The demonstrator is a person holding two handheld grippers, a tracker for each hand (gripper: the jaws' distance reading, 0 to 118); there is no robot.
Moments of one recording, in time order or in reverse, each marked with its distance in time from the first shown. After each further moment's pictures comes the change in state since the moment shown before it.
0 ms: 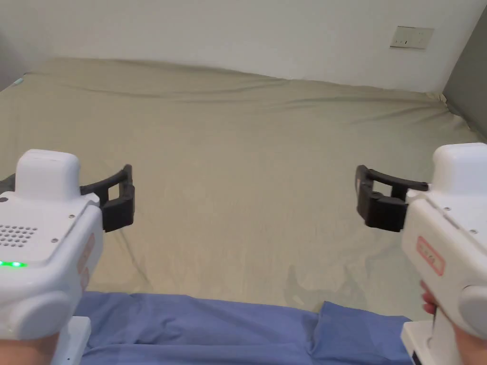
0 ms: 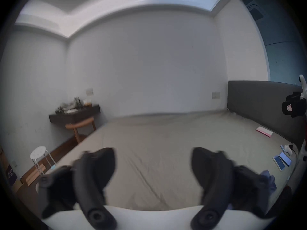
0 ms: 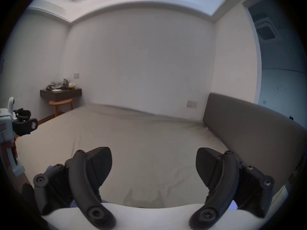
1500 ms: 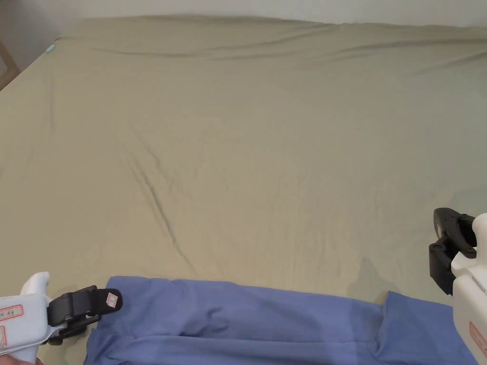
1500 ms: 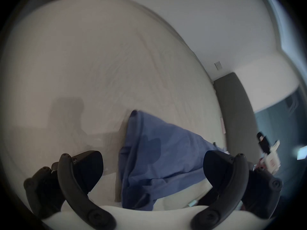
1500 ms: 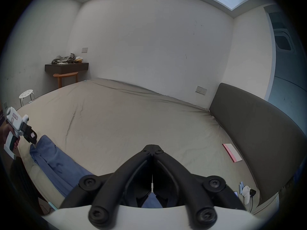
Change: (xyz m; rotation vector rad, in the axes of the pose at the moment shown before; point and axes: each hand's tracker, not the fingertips) left arm -0.186 -0.244 -0.080 -0.987 -0.455 0.843; right arm -0.023 -0.075 -0.036 -0.224 0.052 0.105
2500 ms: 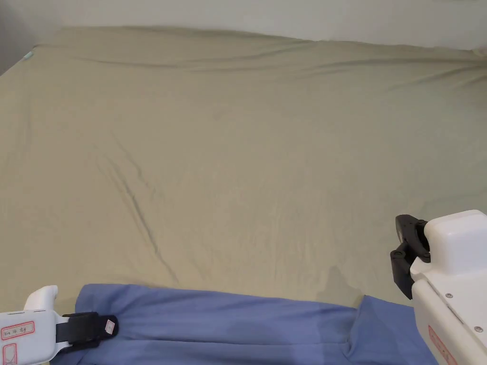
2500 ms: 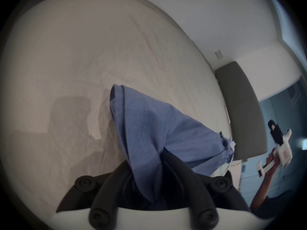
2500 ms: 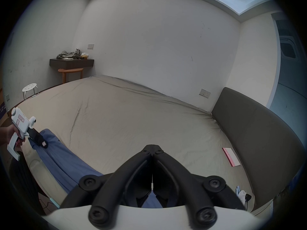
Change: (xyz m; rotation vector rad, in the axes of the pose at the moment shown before) left arm 0.034 -0.014 -0.017 -0.013 0.118 -0.209; right arm -0.012 0.011 0.013 -0.006 0.016 0.061
